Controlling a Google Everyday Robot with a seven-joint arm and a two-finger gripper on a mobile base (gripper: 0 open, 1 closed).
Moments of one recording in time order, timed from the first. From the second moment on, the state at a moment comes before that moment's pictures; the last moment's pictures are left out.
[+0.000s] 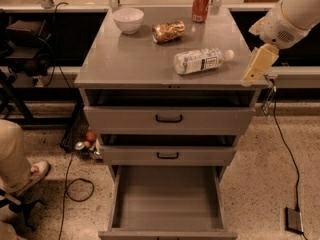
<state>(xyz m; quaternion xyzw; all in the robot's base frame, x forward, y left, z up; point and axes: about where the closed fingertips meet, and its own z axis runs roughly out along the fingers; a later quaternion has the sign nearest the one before) 0.628 -0.236 0.925 -0.58 0.77 -0.01 0.26</state>
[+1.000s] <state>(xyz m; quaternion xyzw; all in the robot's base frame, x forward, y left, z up) 0.703 -0.216 0.901 -0.63 0.72 0.01 0.30</state>
